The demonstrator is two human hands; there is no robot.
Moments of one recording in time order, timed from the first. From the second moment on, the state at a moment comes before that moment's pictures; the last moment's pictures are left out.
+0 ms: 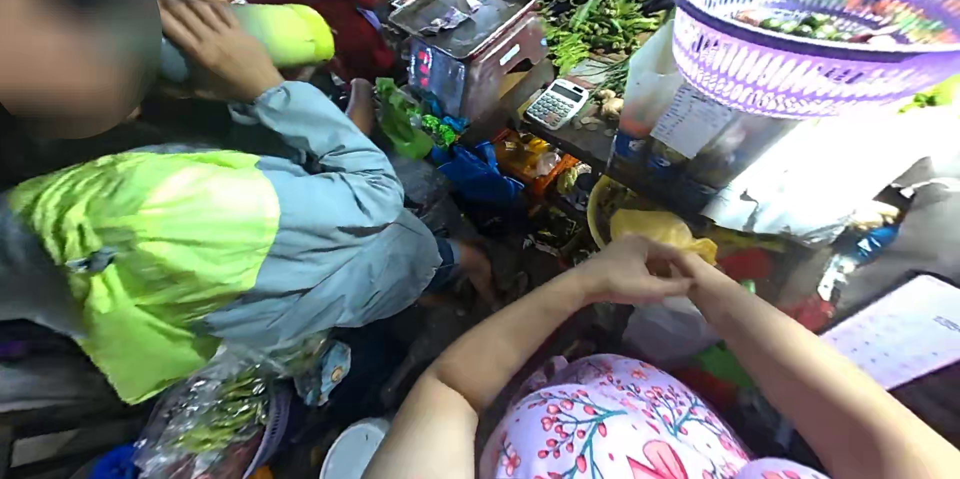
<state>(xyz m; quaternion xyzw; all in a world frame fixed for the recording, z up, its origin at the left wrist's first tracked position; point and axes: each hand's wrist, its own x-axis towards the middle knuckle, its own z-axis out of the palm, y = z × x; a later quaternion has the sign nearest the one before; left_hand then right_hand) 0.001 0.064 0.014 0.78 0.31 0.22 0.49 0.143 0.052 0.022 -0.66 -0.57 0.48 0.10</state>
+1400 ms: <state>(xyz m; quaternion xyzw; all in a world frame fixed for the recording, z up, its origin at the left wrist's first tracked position) -0.003 0.098 -0.060 0.72 0.47 0.32 0.41 0.347 -0.082 0.073 -0.77 -0.54 -0.13 0.30</state>
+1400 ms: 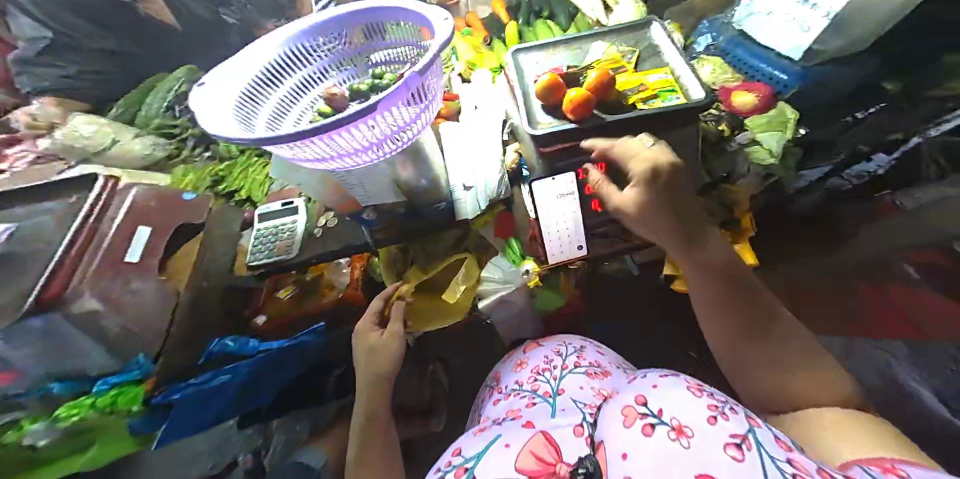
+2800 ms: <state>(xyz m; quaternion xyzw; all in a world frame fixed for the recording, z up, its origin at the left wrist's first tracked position) 0.309 0.115 0.172 0.97 0.09 0.17 0.11 0.501 -0.037 0.134 -0.89 -0.22 0.13 0.37</state>
